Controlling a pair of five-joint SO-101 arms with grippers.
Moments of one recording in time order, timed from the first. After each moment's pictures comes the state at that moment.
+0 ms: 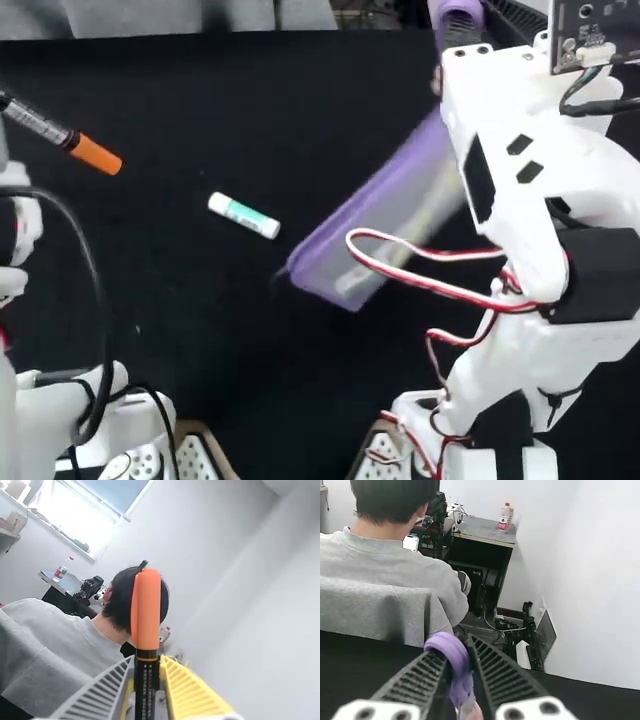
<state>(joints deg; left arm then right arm) -13.0 -11.5 -95.3 100.8 36.0 -2.3 -17.4 -47.7 80.4 10.2</state>
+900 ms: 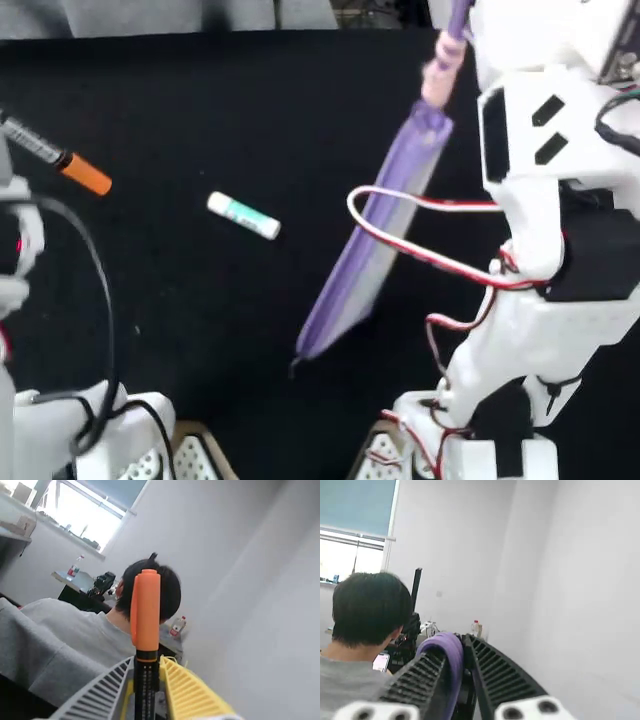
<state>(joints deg) -13.5 -16.9 -86.7 100.8 31.1 -0.8 -15.4 -47.6 49.8 10.2</state>
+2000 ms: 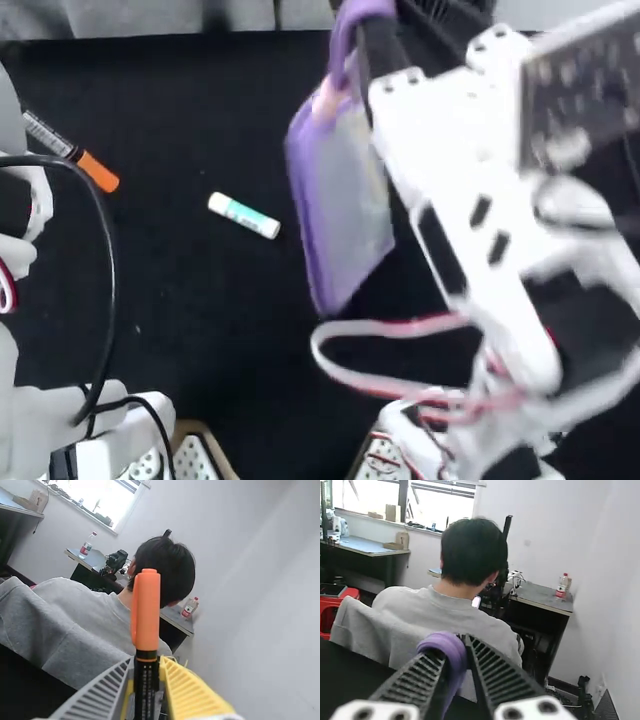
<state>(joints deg) -13.5 -17.0 -80.4 100.8 31.1 -19.4 -26.5 -40.2 69.6 10.1</state>
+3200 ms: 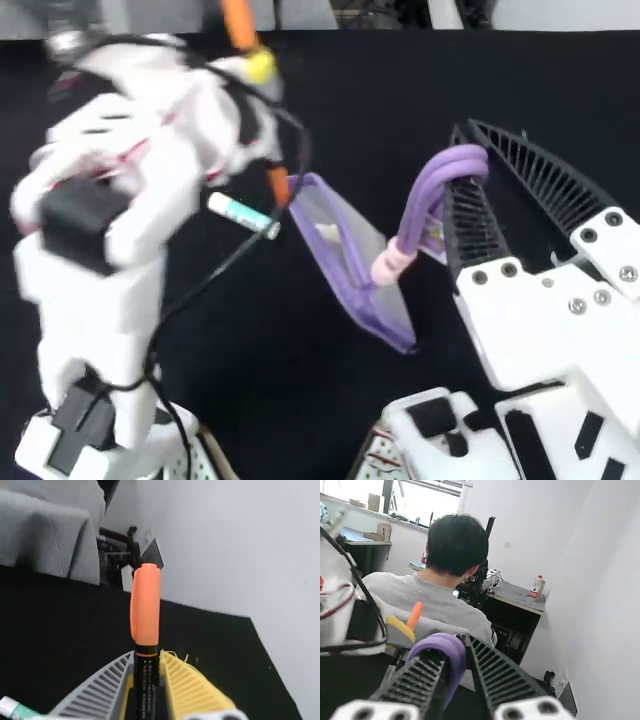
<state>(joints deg) 18.9 -16.2 -38.9 82.9 31.1 -15.6 -43.5 -40.3 86.6 15.2</state>
